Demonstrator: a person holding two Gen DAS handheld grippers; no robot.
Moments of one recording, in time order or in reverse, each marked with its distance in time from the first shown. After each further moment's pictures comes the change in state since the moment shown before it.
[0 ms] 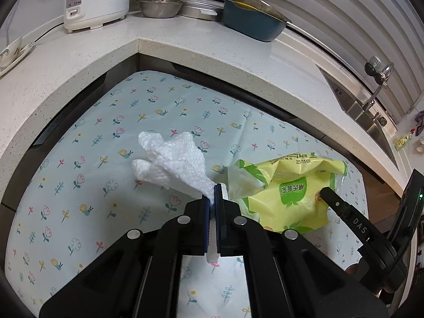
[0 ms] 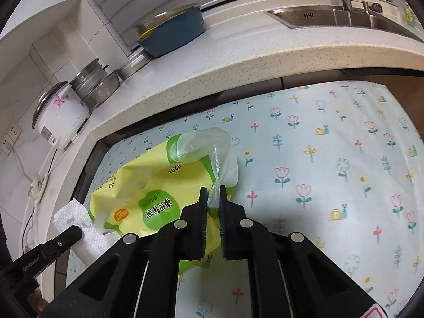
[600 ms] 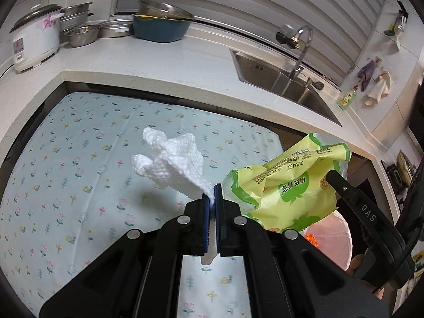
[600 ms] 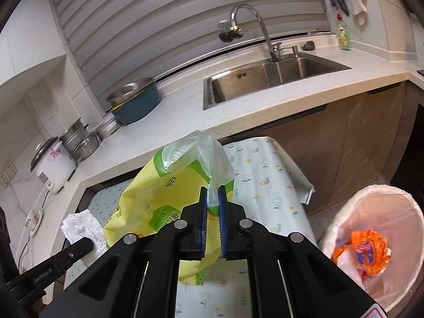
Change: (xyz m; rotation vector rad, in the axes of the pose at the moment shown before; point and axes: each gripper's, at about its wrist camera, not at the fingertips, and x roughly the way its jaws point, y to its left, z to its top) left arm -0.084 -0.154 -0.069 0.208 0.012 -0.227; right arm -0.206 -0.107 -0.014 0.092 -0.277 -0.160
